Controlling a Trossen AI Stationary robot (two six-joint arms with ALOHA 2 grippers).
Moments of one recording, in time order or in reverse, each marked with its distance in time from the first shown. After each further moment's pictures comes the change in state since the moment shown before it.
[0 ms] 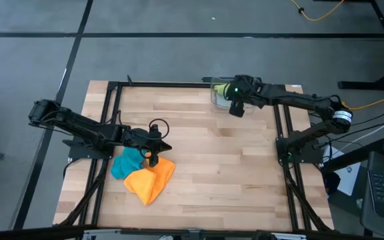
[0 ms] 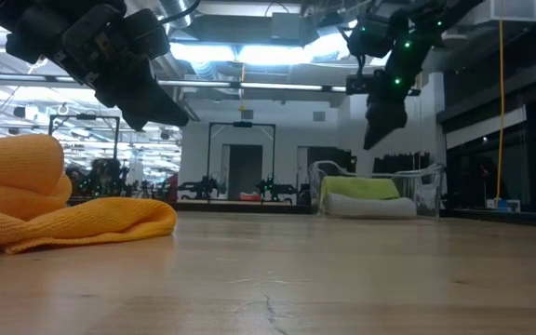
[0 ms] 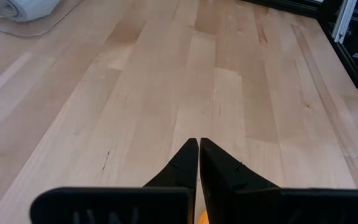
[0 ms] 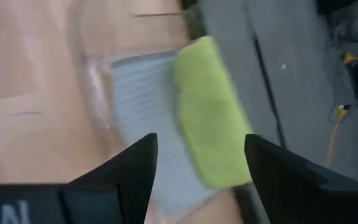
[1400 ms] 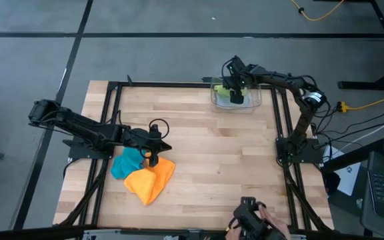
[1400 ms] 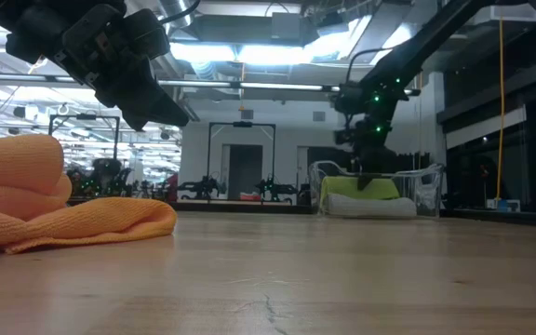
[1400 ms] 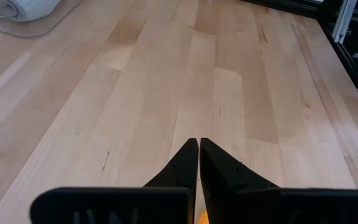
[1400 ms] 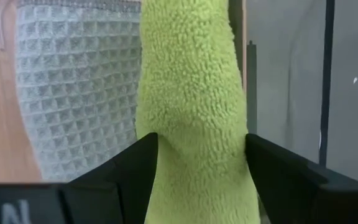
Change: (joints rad) left arm 0.000 0.000 0.000 0.000 0.000 0.000; right arm -0.306 0.391 0.213 0.008 -0.327 -0.419
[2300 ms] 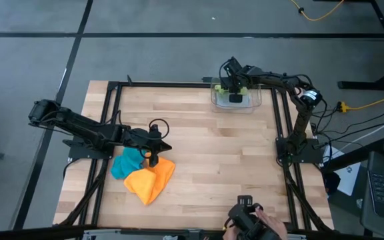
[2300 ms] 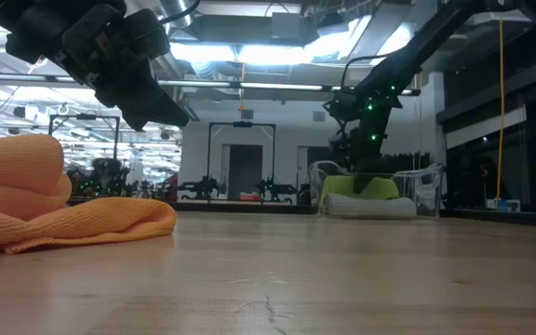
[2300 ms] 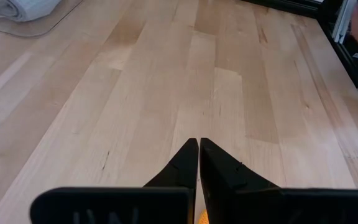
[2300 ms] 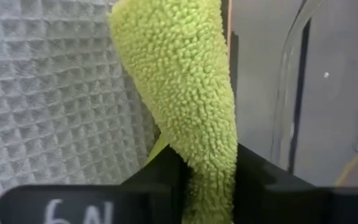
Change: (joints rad) left arm 0.000 0.000 0.000 0.000 0.000 0.000; right arm 0.021 0.051 0.010 0.061 0.120 -0.045
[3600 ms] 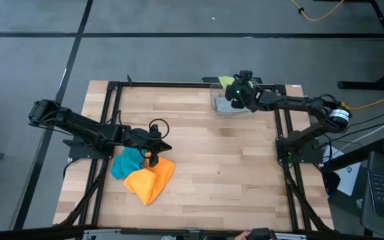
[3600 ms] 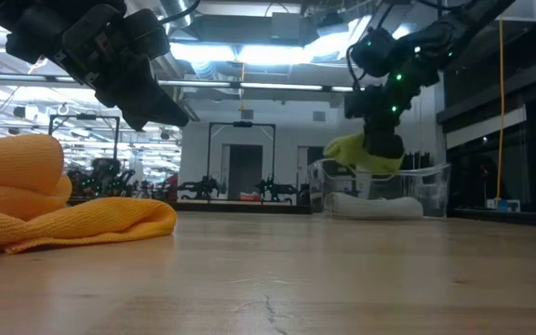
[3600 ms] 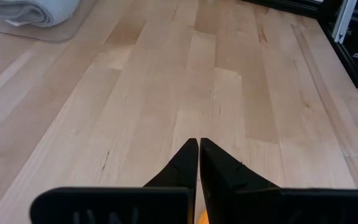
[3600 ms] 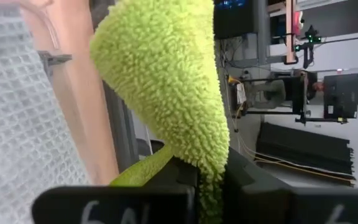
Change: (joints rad) left arm 0.000 0.000 0.000 0.000 0.000 0.000; right arm 0.271 -0.417 -0.426 0.446 0.521 0.023
